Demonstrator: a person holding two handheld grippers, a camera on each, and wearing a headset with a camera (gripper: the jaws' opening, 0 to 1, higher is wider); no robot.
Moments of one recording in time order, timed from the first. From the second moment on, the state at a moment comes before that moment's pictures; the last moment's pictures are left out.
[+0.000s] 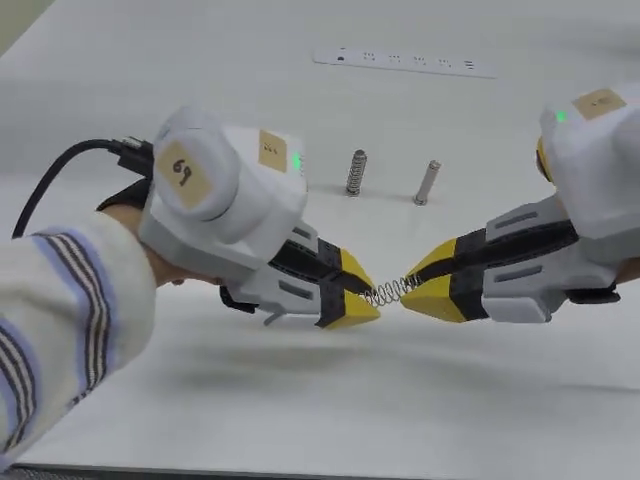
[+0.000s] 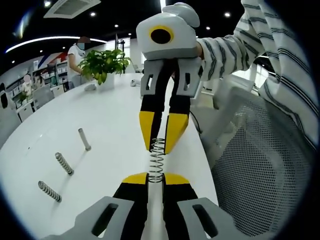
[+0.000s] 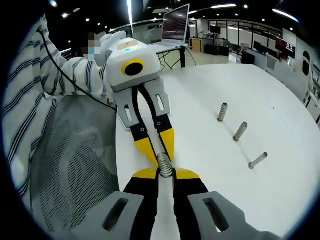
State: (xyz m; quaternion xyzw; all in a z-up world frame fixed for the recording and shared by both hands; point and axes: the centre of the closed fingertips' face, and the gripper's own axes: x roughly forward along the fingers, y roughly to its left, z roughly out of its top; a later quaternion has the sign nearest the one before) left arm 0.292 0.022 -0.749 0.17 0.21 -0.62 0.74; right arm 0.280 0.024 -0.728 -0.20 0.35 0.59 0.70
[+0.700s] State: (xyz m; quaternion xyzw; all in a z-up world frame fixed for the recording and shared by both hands) left arm 0.284 0.000 -0.743 0.15 0.17 -0.63 0.75; right arm 0.274 0.014 -0.717 -0.31 0.38 0.60 0.64
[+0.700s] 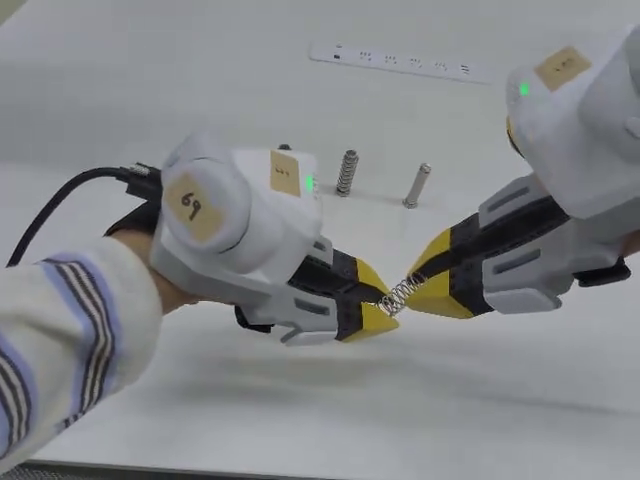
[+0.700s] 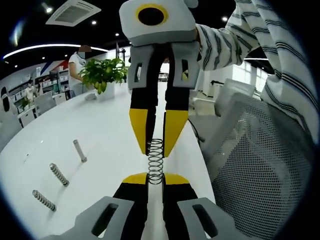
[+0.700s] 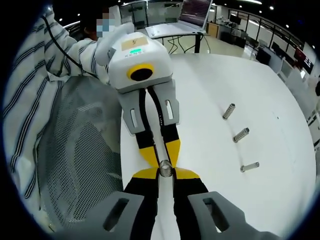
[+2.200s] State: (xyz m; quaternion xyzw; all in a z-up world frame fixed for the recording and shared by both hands) left arm 0.292 0.000 -0.735 0.17 0.15 -0.61 0.76; right arm 0.285 0.021 -0.731 -0.36 0.40 0.57 0.62
